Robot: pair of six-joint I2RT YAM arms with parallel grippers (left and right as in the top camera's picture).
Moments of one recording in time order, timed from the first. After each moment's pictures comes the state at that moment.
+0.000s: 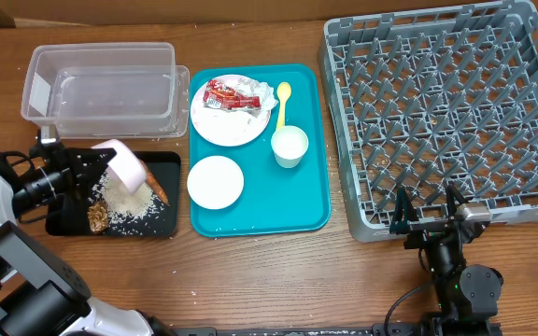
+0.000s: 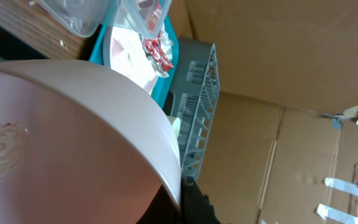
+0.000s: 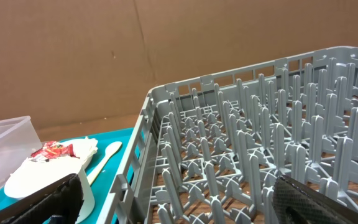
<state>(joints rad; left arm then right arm) 0.72 1.79 1.27 -1.18 1.23 0.06 0.02 0.01 0.02 -0.03 -0.09 0.23</state>
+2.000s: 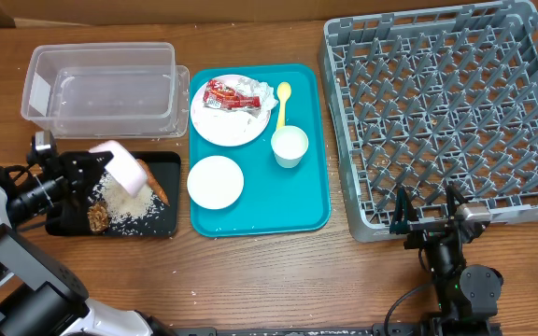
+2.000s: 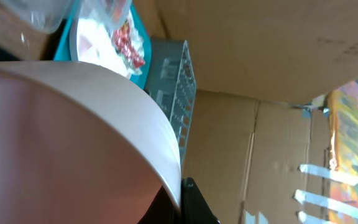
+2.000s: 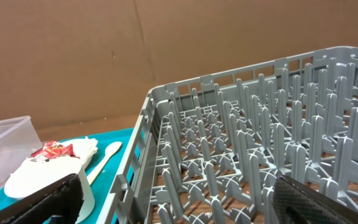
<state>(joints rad) 0.76 1.79 1.26 -1.35 1.34 0.25 0.02 0.01 0.02 -0.03 -0.09 0.23</state>
